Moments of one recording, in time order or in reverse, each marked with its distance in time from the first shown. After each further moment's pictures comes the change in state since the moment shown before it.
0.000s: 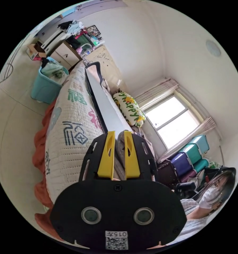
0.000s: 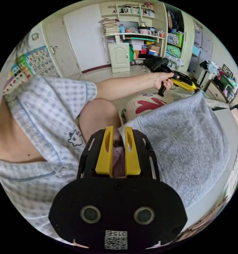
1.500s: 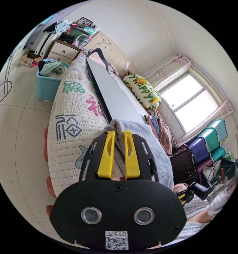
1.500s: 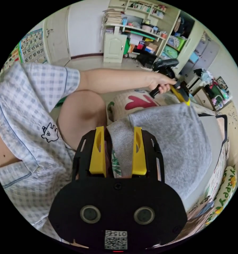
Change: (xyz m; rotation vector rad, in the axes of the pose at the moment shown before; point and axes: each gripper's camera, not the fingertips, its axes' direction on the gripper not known) left arm 0.125 -0.006 0.088 -0.209 -0.170 0.034; right arm 0.012 -0.073 0.095 -0.281 0.470 -0.062
